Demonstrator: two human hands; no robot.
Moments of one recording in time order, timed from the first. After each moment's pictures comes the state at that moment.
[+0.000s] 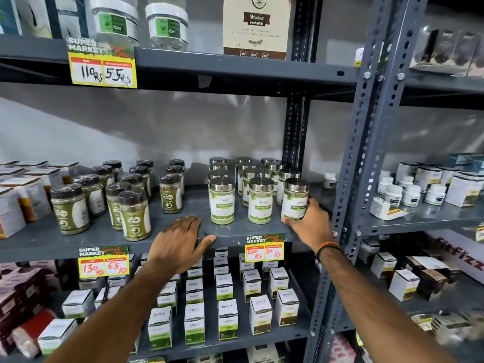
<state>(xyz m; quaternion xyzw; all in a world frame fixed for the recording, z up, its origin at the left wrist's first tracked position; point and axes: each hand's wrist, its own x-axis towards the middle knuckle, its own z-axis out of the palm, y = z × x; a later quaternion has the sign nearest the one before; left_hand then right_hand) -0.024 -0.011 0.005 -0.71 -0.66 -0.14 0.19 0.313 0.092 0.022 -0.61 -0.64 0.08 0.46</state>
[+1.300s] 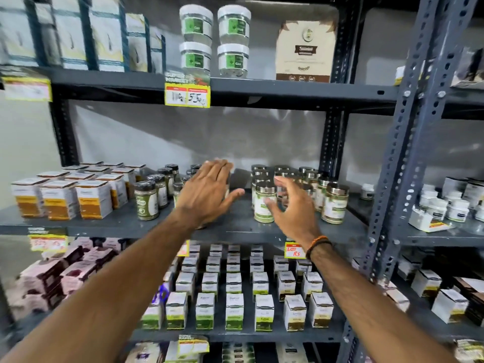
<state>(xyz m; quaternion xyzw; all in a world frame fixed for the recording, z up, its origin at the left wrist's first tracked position) -0.057 -0.086 0.131 -0.71 -0.60 -0.23 0.29 0.178 -0.023 0.088 -0.34 -0.78 0.01 0.53</state>
